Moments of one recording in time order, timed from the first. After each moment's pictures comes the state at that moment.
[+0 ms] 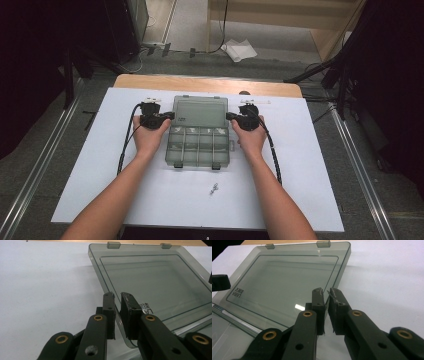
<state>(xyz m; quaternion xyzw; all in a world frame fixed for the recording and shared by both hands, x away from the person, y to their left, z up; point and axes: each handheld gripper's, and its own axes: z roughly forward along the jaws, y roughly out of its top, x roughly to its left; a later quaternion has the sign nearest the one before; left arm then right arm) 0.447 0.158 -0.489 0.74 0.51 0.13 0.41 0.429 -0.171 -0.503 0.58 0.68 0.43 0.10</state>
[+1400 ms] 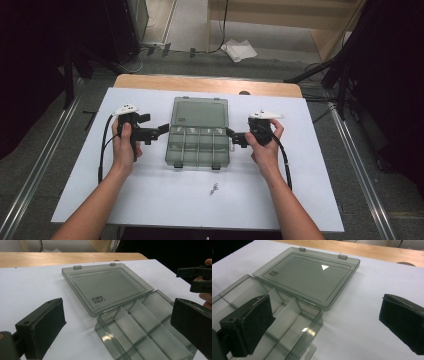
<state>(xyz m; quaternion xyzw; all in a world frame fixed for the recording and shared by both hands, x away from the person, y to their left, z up) 0.378 0.208 -0.446 0.75 0.41 0.10 0.51 0.354 -0.188 -0.471 0.49 0.72 0.45 0.17</state>
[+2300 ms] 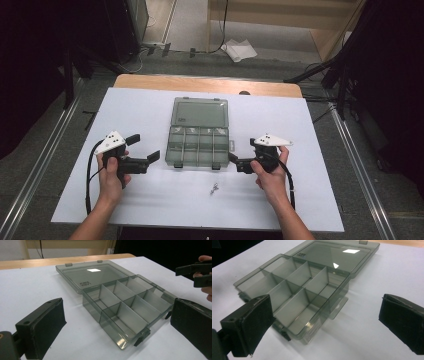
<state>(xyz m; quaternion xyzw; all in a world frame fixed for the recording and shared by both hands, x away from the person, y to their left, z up) 0.294 0.229 -0.455 0.75 0.36 0.15 0.54 0.279 -0.191 -0.479 0.46 0.73 0.47 0.15</state>
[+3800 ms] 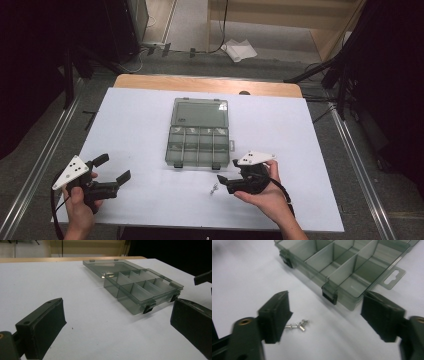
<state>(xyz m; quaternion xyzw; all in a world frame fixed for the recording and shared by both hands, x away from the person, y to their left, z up) 0.235 0.295 -0.465 0.72 0.39 0.19 0.54 0.234 -0.153 -0.468 0.40 0.82 0.40 0.11</state>
